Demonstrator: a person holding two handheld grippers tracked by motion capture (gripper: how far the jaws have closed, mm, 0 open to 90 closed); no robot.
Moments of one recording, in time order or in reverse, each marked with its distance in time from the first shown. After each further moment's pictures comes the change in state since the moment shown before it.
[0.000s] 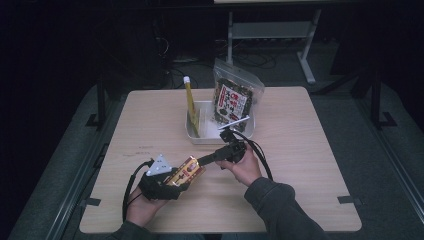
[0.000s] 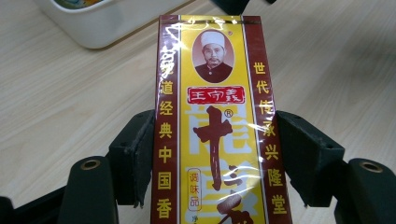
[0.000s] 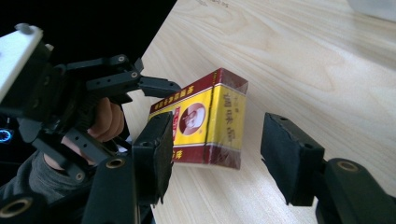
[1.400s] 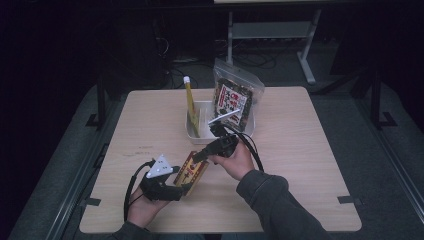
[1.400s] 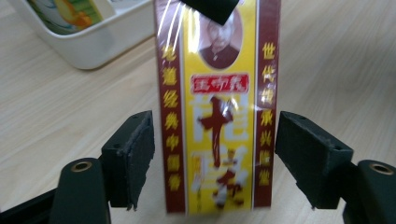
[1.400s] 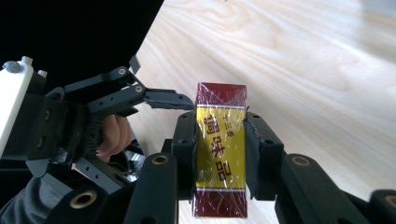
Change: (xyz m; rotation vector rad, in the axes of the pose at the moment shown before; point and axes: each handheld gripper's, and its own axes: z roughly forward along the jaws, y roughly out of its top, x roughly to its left) left arm -0.005 0.004 -0.005 -0.051 0.001 0.025; right arm 0.032 0.024 0.002 0.075 -0.079 0.070
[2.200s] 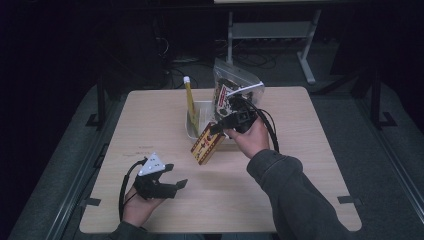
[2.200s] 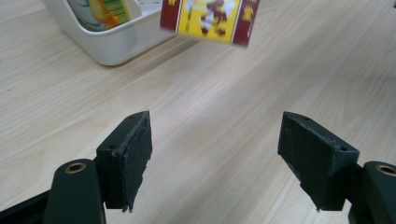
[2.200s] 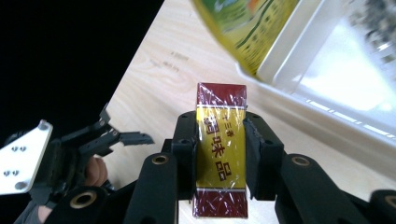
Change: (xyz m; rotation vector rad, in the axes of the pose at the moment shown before) left arm 0.012 -0.005 -0.008 -0.023 0.019 -0.054; right arm 0.009 0.028 -0.077 -0.173 -0.191 0.030
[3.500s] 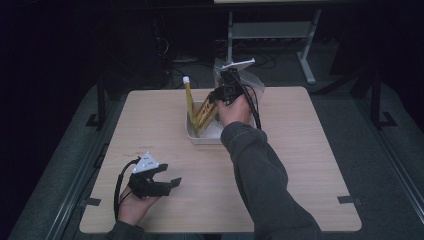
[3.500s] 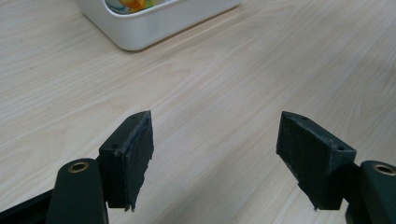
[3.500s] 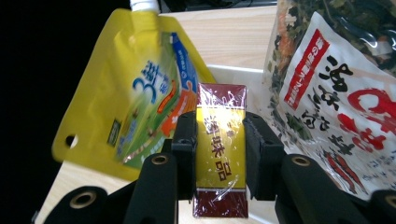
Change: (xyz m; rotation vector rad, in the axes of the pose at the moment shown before) left arm 0.013 -0.008 -0.005 0.010 0.019 -0.047; right arm -0.002 0.073 0.020 -0.214 -0.278 0.114
